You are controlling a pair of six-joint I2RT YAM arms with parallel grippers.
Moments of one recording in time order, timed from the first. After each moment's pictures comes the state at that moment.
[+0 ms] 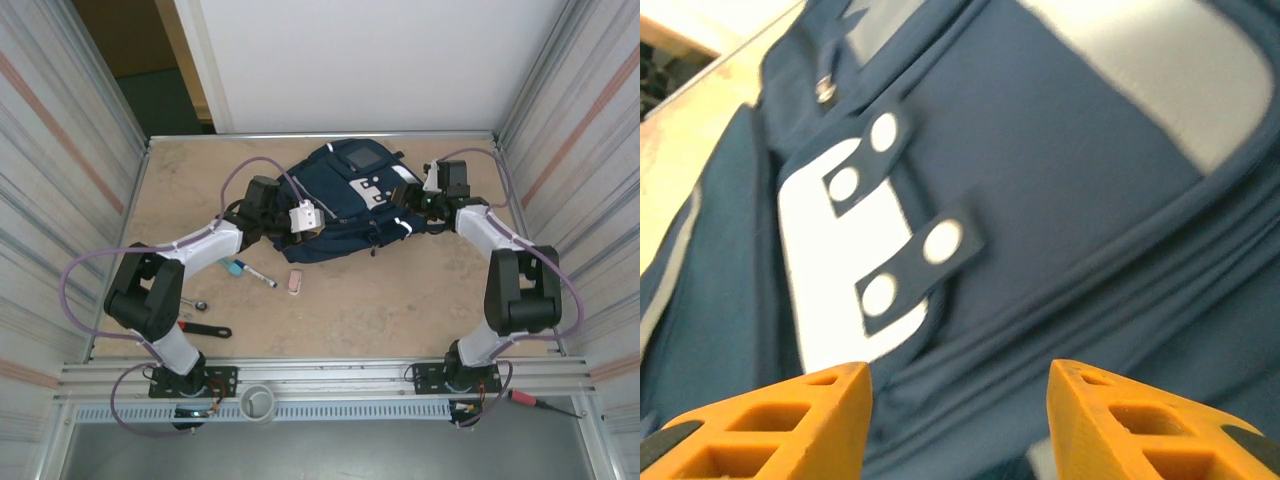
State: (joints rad) left arm -0.49 1.65 1.03 -0.07 0.60 0.86; right arm 0.09 1.63 1.06 -0.22 -0.37 0.47
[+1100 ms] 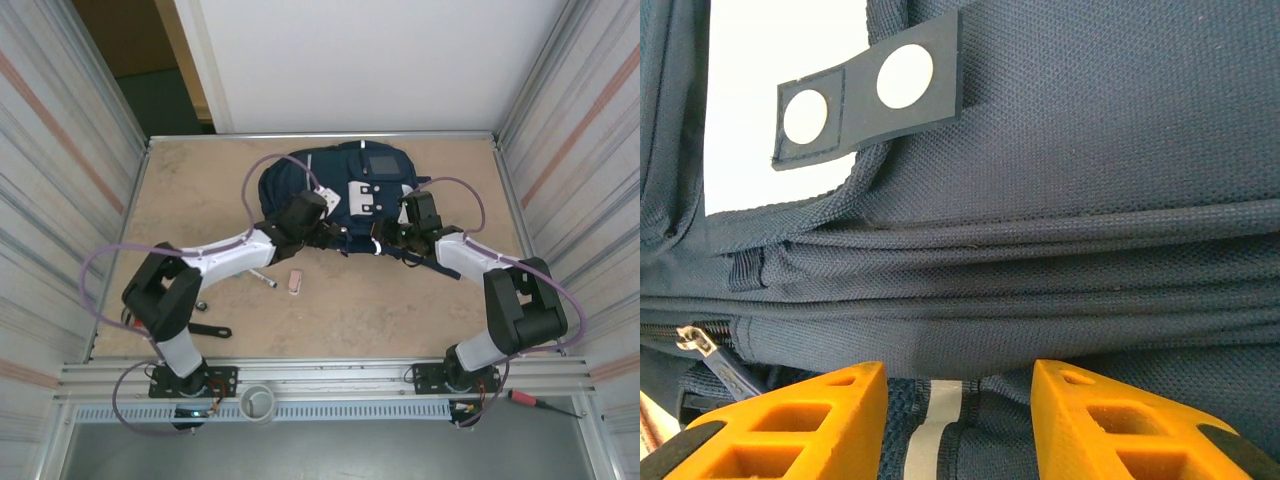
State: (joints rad) left arm -0.77 1.73 1.15 -0.11 -0.37 0.13; right arm 0.31 1.50 0.79 -0.12 -0.22 0.57
